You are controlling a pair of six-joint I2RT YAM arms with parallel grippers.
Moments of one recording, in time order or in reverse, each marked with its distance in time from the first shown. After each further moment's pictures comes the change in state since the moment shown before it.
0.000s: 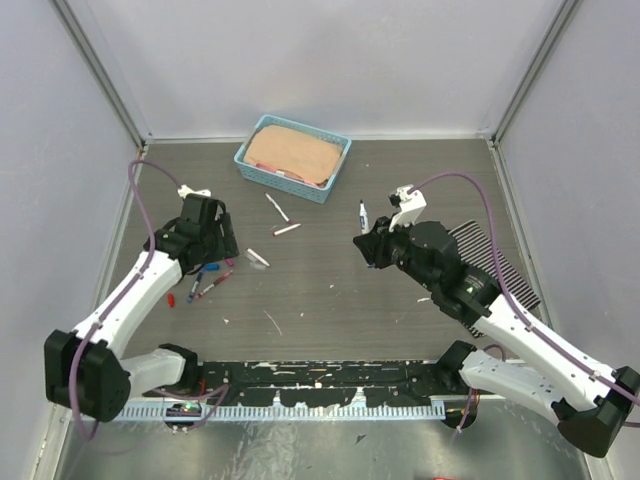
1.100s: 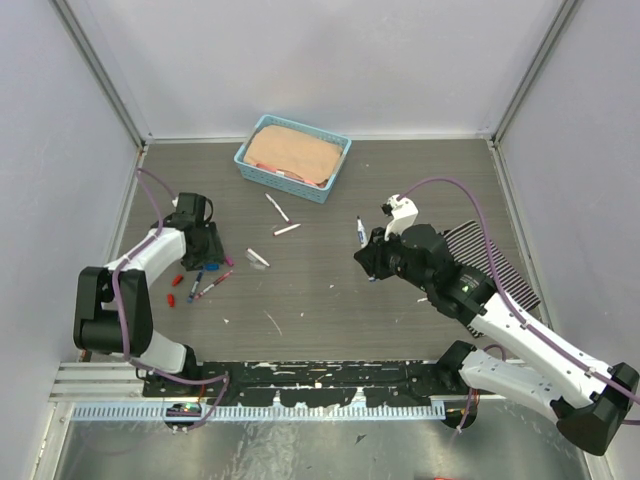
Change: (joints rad) left arm 0.258 0.348 -0.049 0.142 0.133 0.070; right arm 0.000 0.006 -0.021 -0.134 -0.050 0.026
